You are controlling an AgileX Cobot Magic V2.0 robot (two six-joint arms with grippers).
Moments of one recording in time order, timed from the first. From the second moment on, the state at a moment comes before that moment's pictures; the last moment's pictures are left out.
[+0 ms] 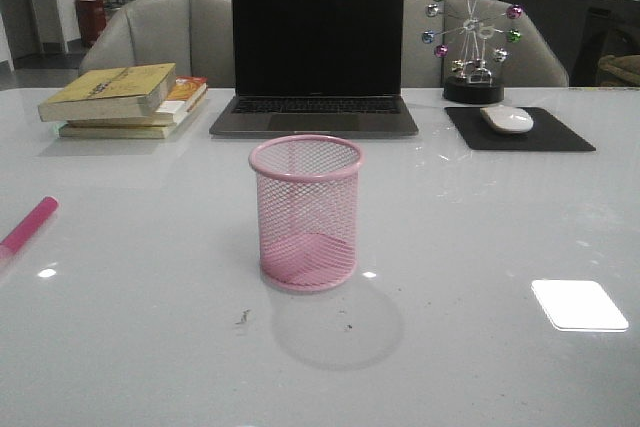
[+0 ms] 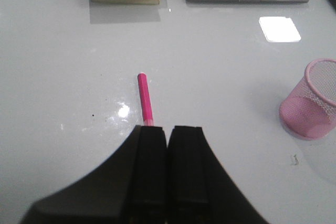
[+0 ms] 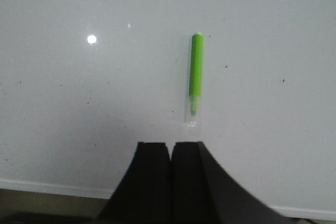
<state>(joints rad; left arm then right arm) -0.06 0.62 -0.69 -0.12 0.73 0.10 0.03 0.70 -0.64 -0.06 0.81 0.02</state>
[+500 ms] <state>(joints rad) -0.08 0.68 -0.69 -0.11 0.73 0.13 -0.02 0.99 -0.64 -0.08 0.78 0.11</state>
